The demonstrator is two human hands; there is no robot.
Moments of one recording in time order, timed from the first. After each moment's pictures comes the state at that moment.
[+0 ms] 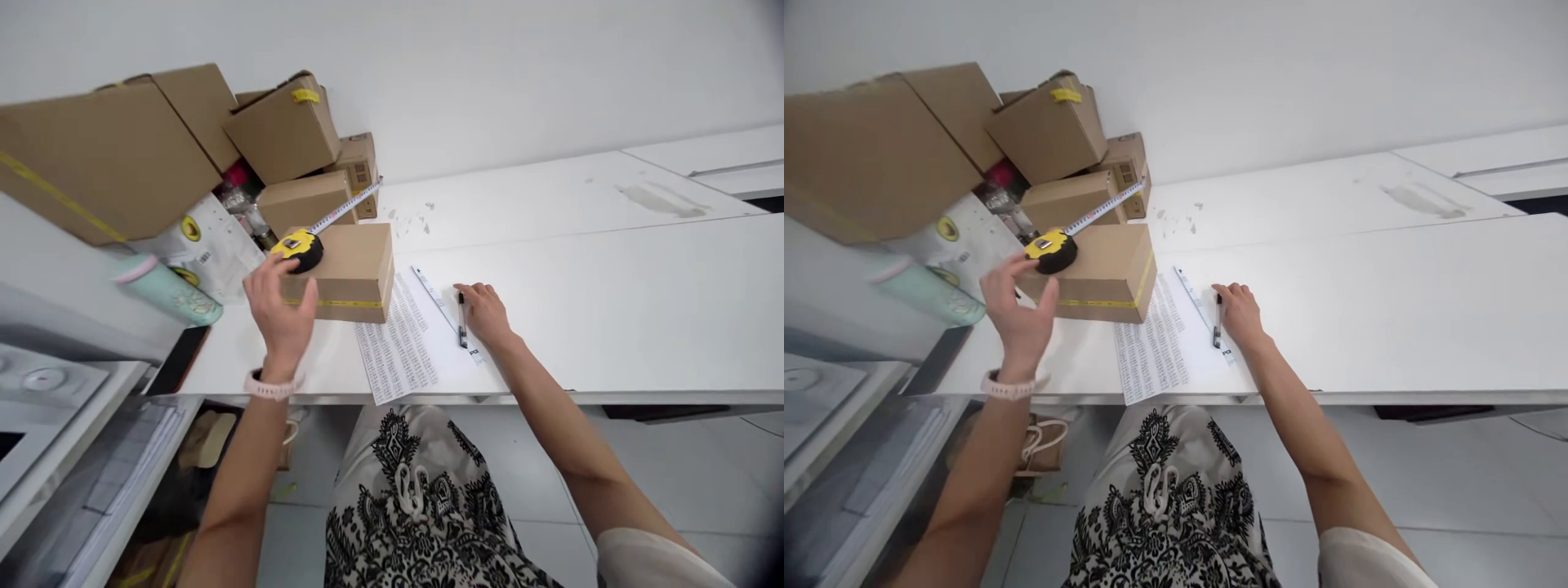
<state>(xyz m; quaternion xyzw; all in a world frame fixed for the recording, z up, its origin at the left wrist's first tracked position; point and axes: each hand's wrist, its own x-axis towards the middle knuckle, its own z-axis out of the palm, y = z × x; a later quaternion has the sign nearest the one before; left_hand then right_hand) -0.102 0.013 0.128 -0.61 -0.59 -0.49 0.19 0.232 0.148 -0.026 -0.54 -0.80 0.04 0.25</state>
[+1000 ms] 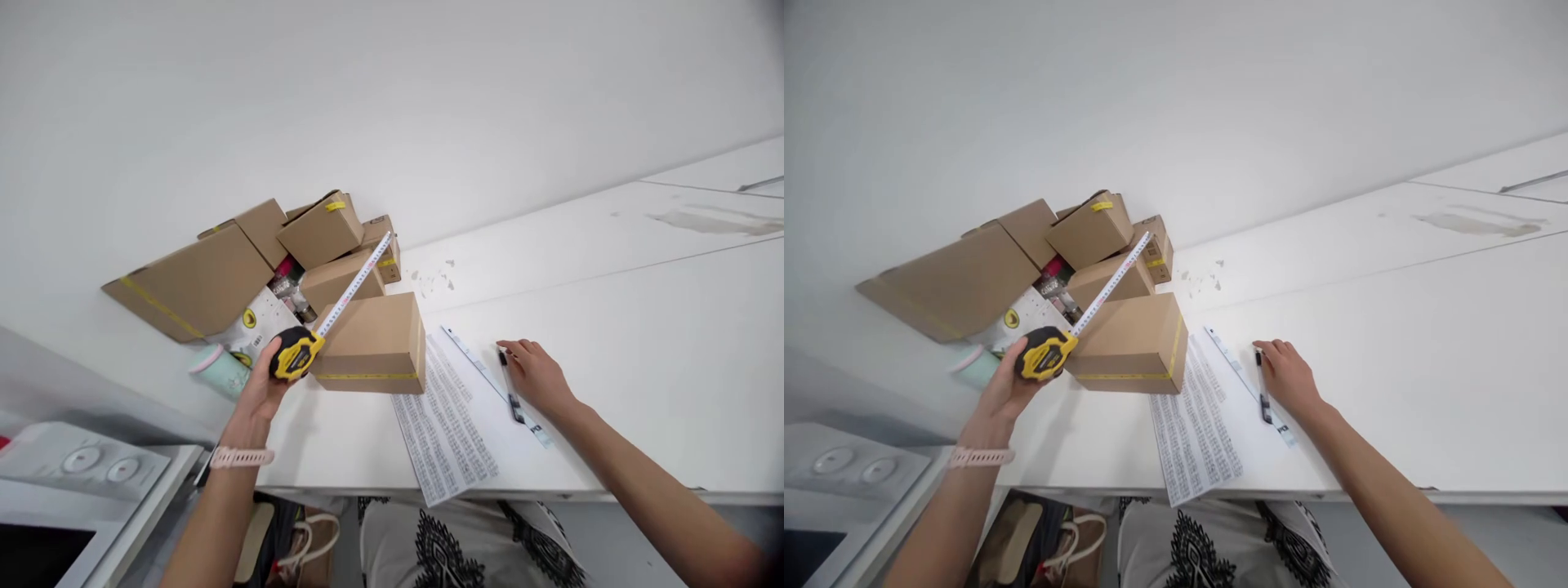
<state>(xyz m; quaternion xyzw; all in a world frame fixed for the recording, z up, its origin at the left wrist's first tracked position) -0.206 0.032 0.174 -0.32 -0.62 -0.65 -0.31 0.228 0.153 -0.036 -0.54 -0.75 0.06 0.37</state>
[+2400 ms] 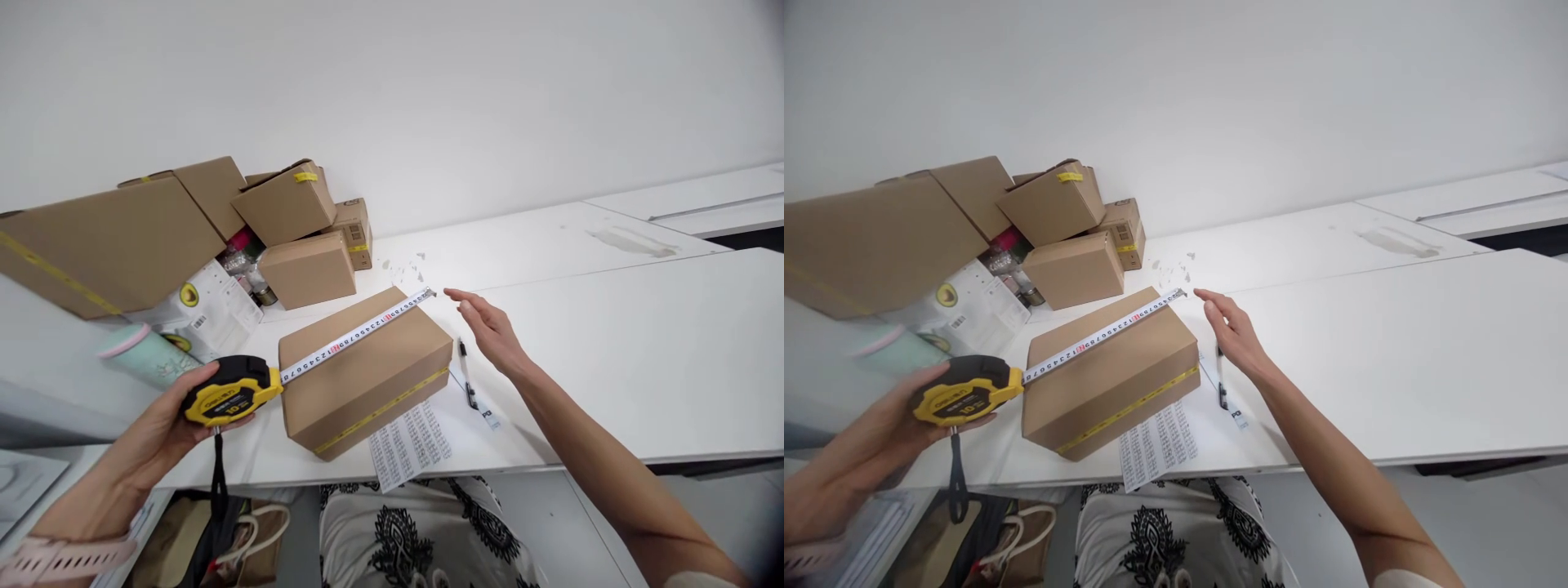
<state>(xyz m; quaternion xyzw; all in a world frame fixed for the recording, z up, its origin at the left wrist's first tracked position) -0.183 -0.033 0.197 -0.18 -0.72 -0.55 -0.39 0.208 0.137 0.085 -0.40 -0.67 0.35 0.52</state>
